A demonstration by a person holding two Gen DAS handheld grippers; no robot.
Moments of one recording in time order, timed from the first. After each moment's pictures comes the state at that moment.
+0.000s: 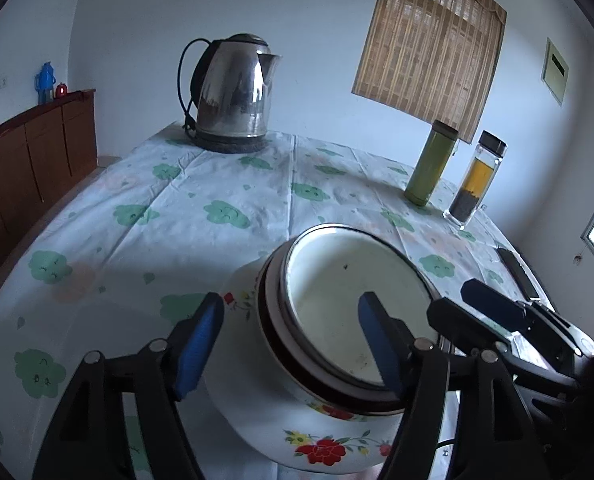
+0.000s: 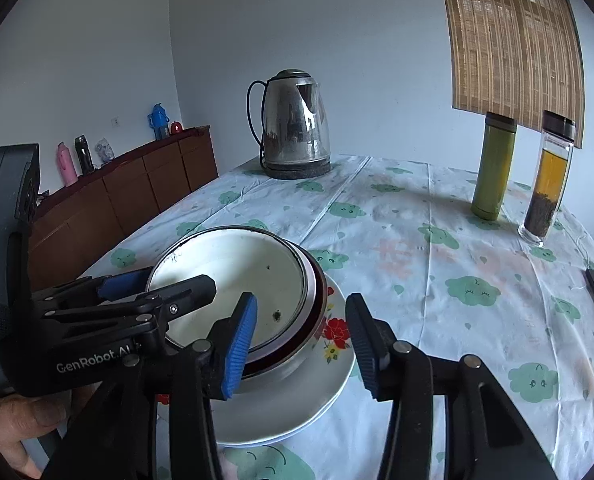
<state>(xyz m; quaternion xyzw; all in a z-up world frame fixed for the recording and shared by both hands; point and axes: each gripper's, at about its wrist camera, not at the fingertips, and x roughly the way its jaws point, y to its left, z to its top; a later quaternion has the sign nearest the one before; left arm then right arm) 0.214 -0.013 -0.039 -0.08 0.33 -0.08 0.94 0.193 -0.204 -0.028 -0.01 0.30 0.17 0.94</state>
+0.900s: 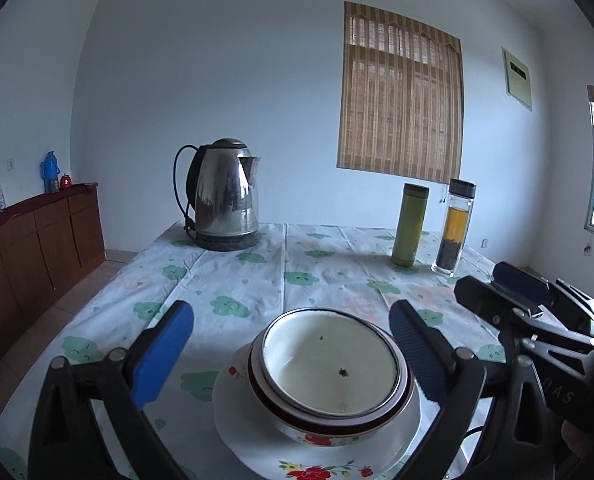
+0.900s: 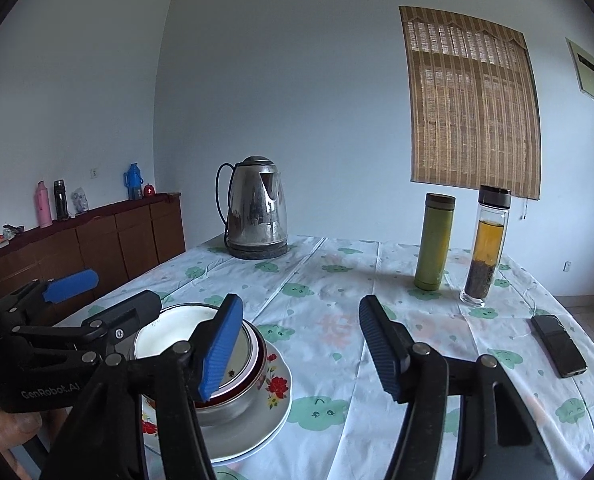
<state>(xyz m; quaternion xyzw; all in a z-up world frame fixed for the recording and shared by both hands) 0.173 -0.025 0.002 -0.03 0.17 -0.08 0.98 0.158 -0.234 0.005 -0.01 0.16 0.10 0.98</state>
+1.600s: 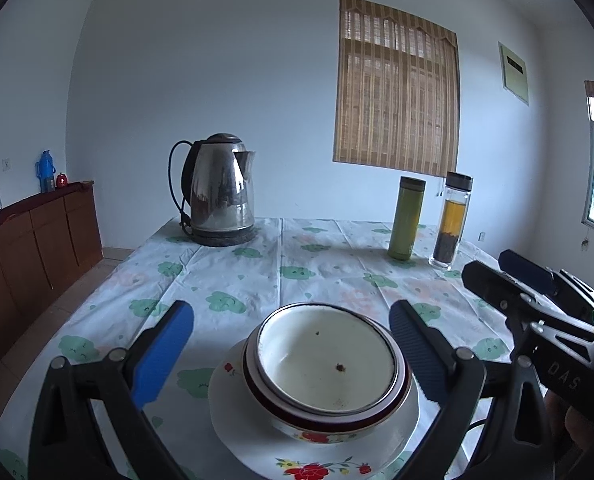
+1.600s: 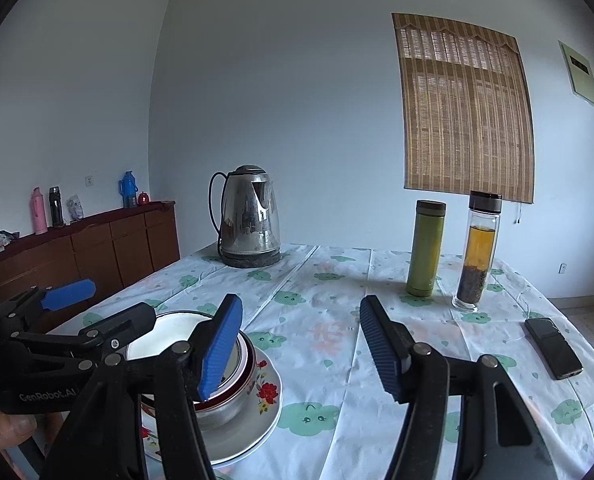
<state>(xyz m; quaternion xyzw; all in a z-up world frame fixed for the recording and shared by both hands) 0.176 -0.029 -0.001 -0.02 0.19 -0.09 0.98 0.154 -0.239 0.007 -0.01 0.14 0.09 0.99</state>
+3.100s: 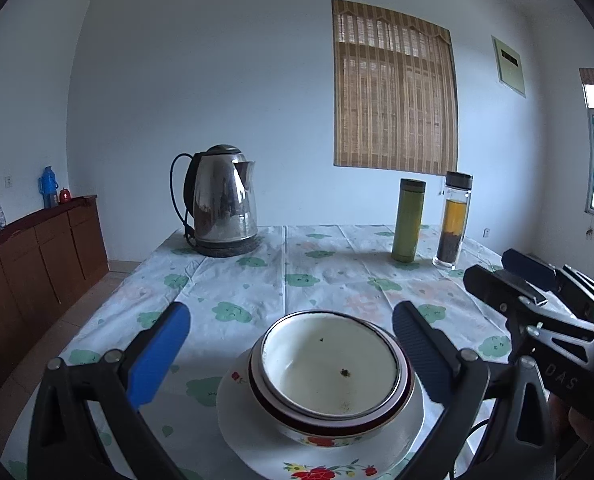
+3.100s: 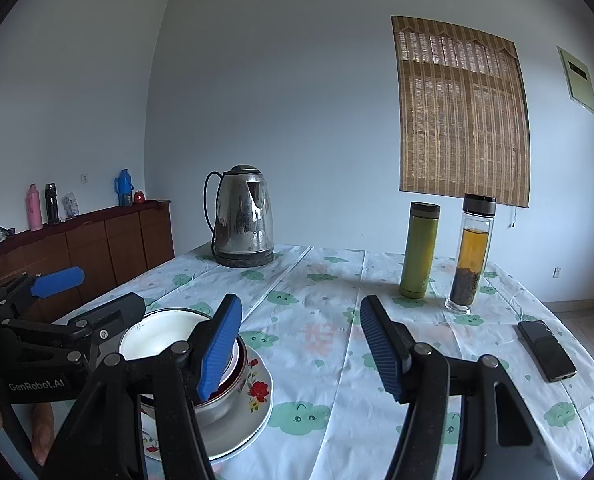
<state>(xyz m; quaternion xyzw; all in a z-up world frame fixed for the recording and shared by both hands) 0.171 -0.034 0.002 0.00 0.17 -0.08 0.98 0.153 -0.243 0.007 -0.02 0.14 0.08 0.99</state>
